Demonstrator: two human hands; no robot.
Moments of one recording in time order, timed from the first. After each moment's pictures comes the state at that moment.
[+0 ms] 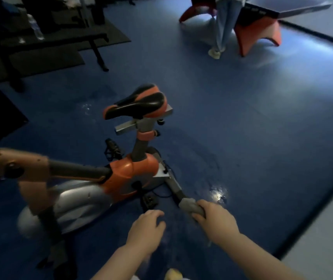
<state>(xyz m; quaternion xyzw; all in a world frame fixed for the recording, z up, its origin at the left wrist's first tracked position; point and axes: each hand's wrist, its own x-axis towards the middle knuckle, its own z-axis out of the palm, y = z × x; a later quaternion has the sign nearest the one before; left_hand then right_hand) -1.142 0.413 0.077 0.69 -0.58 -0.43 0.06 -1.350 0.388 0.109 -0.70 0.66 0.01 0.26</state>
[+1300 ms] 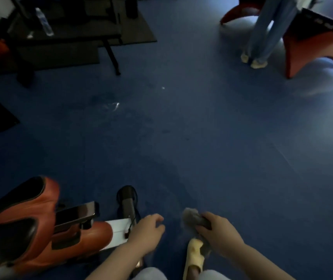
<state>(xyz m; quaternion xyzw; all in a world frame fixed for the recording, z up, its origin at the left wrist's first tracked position) -1.352 -0.102 0.044 0.76 -0.45 -0.47 0.09 -1.567 -0.170 0.077 -0.71 0.58 0.08 0.39</state>
